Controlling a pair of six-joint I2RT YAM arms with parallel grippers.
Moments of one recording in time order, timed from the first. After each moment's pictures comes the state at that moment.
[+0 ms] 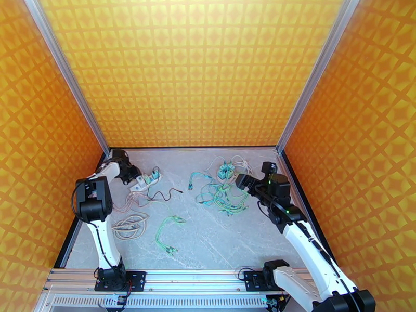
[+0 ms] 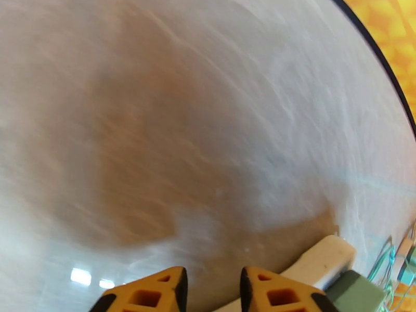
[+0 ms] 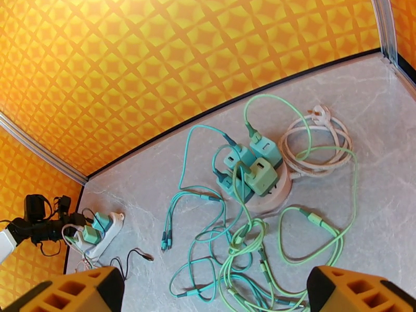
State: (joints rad) left arm 0.10 2.15 1.59 -0.58 0.29 -0.41; right arm 0.13 0.98 0.74 -0.21 -0.17 0.54
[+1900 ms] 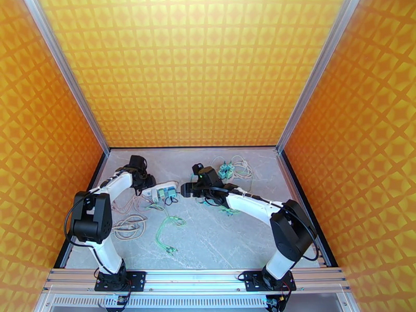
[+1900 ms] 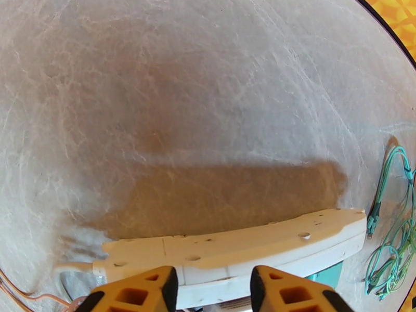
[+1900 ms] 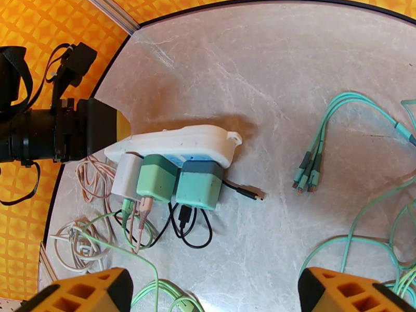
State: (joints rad) left arm -0.11 1.83 1.30 -0.58 0.12 -0.42; right arm 0.66 1.70 1.15 -0.13 -0.16 0.49
